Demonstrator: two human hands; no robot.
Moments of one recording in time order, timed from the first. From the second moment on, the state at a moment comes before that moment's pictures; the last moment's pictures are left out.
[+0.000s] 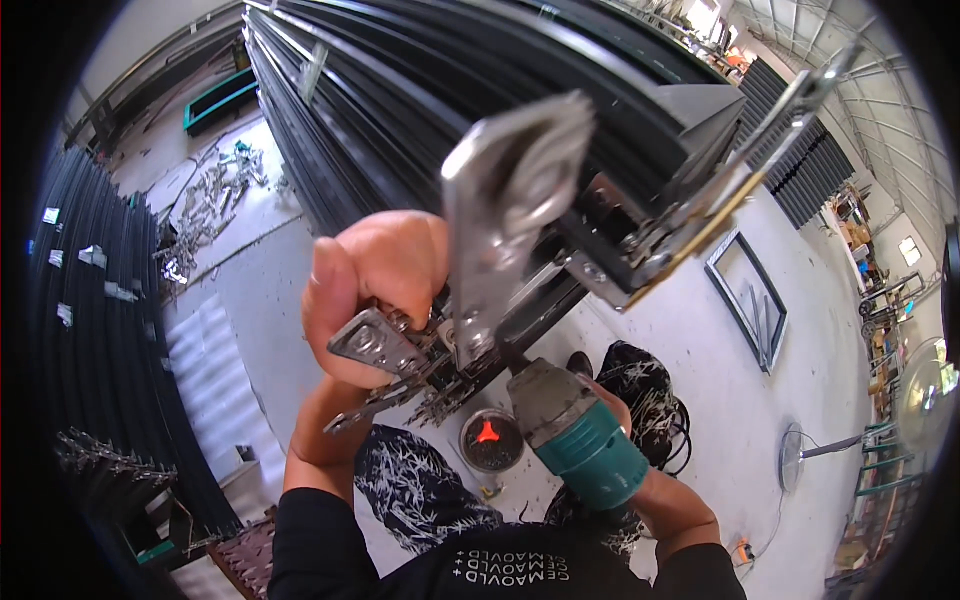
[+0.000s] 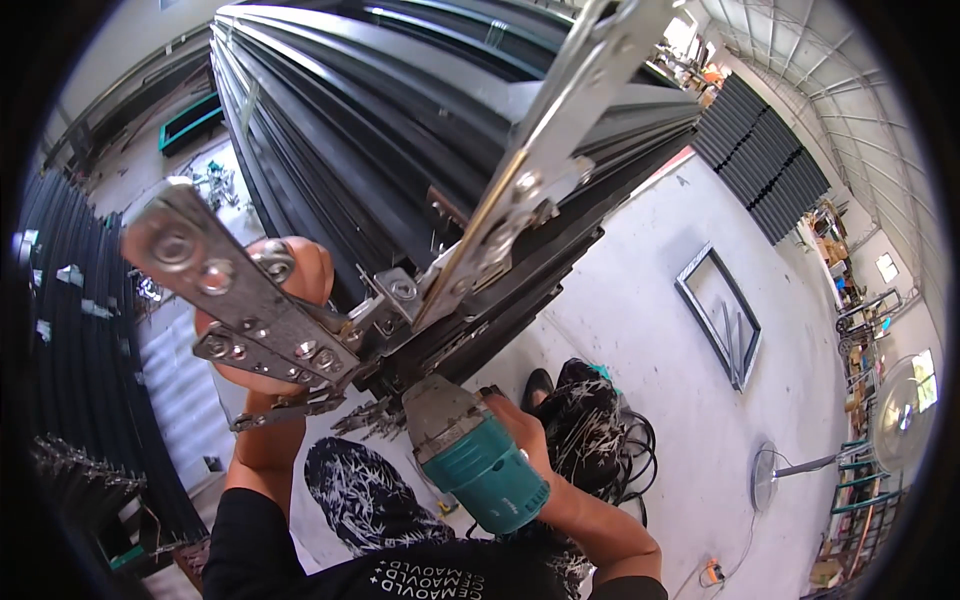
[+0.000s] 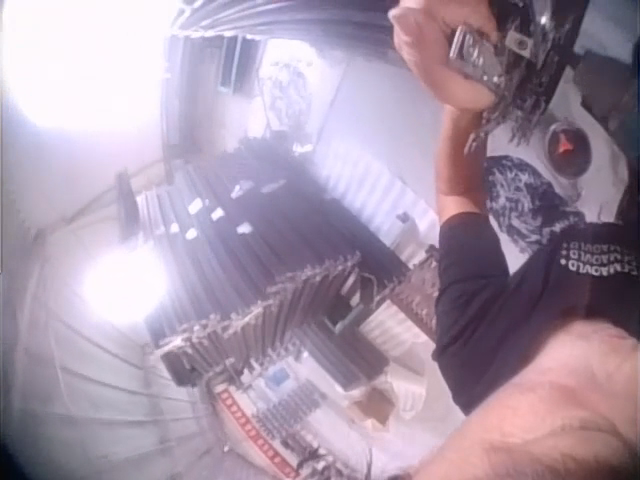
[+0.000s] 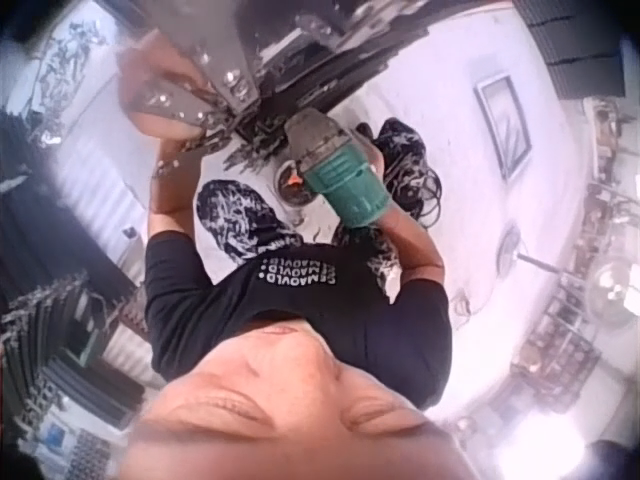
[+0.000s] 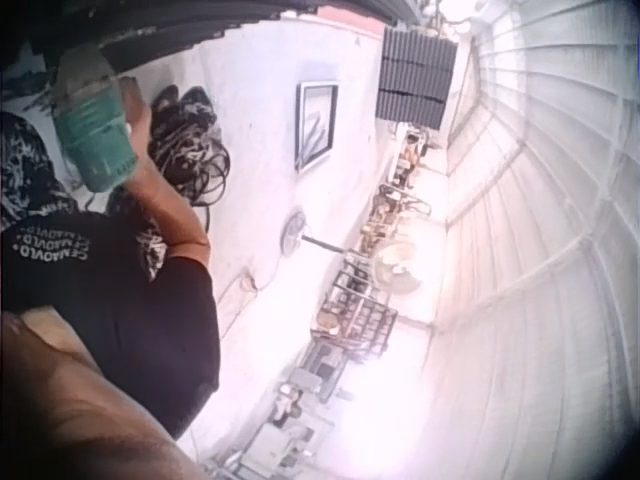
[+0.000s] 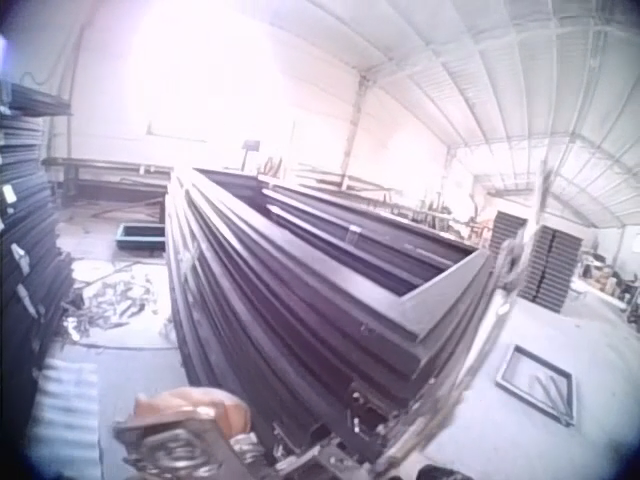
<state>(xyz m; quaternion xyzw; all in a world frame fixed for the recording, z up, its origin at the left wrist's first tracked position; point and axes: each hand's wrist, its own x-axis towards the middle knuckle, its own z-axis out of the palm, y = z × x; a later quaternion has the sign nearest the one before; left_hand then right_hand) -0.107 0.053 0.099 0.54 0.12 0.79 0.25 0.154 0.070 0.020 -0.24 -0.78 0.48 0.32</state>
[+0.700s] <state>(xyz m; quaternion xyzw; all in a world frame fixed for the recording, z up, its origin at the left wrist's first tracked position) -0.116 0.038 0.065 0.39 0.06 0.87 0.30 0.154 0.081 0.046 -0.15 -0.91 0.29 0.26</state>
